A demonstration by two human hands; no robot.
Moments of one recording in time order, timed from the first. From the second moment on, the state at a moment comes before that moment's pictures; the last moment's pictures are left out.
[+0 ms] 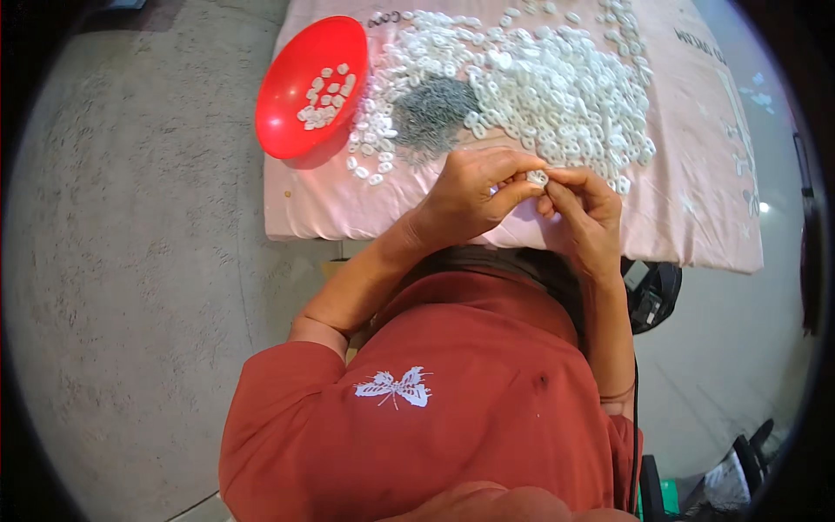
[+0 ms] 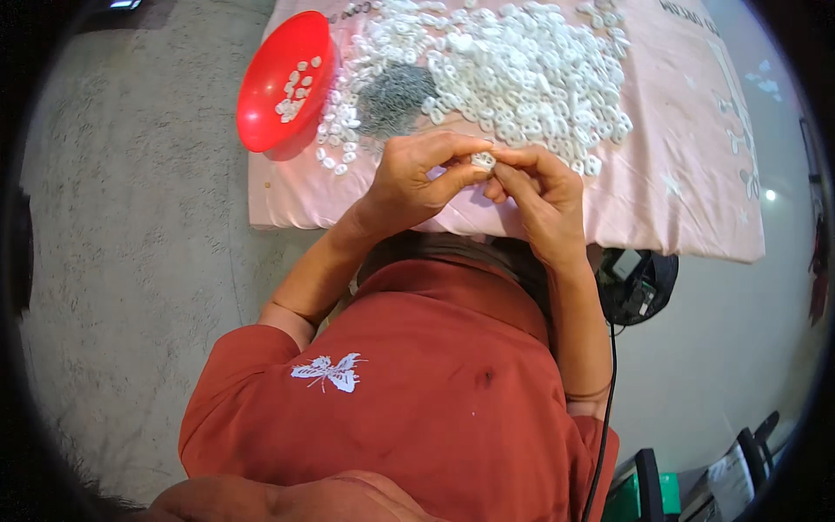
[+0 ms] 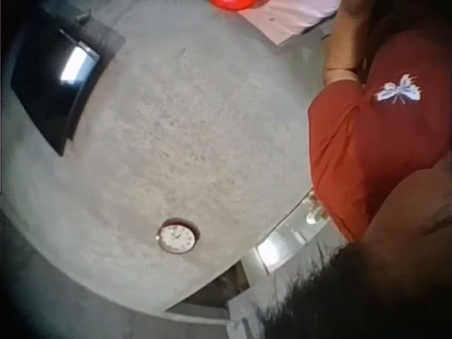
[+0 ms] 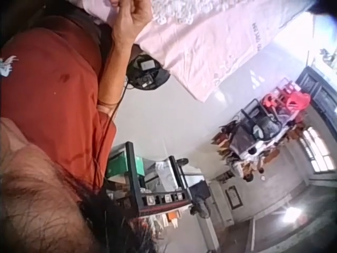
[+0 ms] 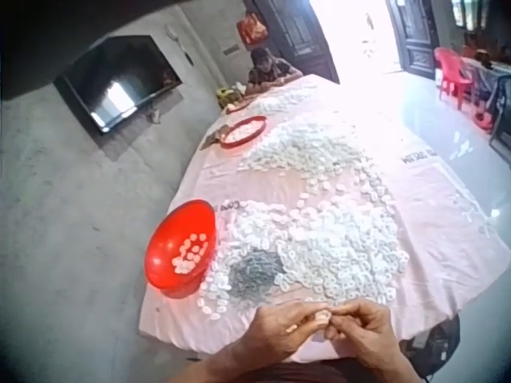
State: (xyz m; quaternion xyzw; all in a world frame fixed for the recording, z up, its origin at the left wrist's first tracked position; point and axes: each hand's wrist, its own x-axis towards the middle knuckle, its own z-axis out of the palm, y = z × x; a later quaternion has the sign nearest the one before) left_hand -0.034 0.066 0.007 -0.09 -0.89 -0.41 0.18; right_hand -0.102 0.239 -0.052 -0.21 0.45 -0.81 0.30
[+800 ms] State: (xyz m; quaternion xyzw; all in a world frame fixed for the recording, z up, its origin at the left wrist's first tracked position) left_hand -0.012 0.001 -0.011 0.12 -0.92 -0.34 0.16; right_hand -0.093 0.235 -0.047 -0.18 0.50 -0.81 0.25
